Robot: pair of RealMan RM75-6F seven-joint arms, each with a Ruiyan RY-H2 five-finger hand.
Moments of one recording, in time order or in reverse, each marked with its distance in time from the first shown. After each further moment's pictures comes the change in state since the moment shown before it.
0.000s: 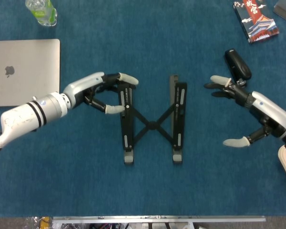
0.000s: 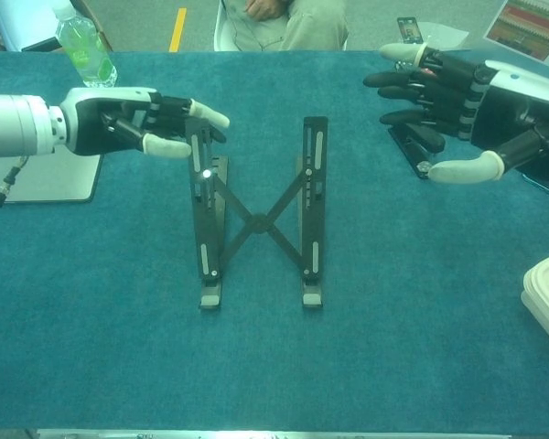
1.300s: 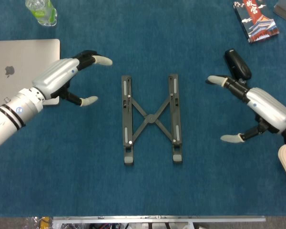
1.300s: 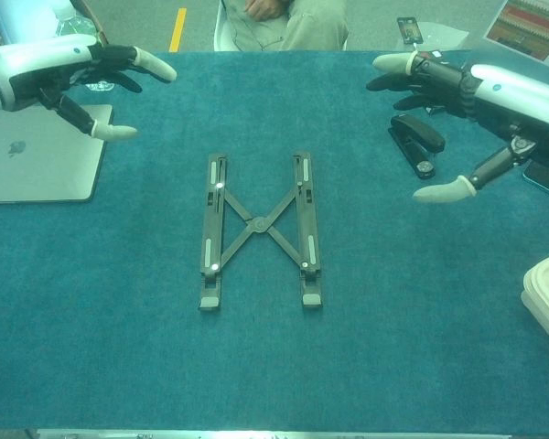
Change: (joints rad) left arm 0.237 0.115 -0.186 -0.121 -0.138 0.068 0.884; right arm -0.046 -0.018 0.088 0.010 0.033 -0.078 -0.531
